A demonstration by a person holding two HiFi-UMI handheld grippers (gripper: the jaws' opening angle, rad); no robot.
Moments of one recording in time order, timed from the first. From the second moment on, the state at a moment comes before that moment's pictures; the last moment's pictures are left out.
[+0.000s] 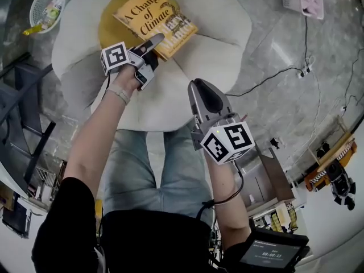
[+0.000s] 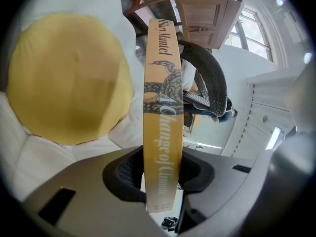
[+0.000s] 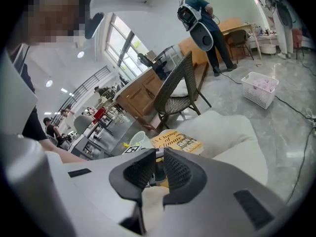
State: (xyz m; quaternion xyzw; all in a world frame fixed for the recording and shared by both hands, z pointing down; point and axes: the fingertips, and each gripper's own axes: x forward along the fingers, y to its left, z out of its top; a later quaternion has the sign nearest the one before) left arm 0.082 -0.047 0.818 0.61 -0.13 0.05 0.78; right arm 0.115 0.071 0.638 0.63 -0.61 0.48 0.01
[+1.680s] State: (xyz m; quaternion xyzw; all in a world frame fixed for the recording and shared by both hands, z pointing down) left arm 0.011 -0.010 0.584 0.56 -0.15 0.01 0.81; right arm 0.092 0.053 0.433 0.60 -0.67 0.44 0.04
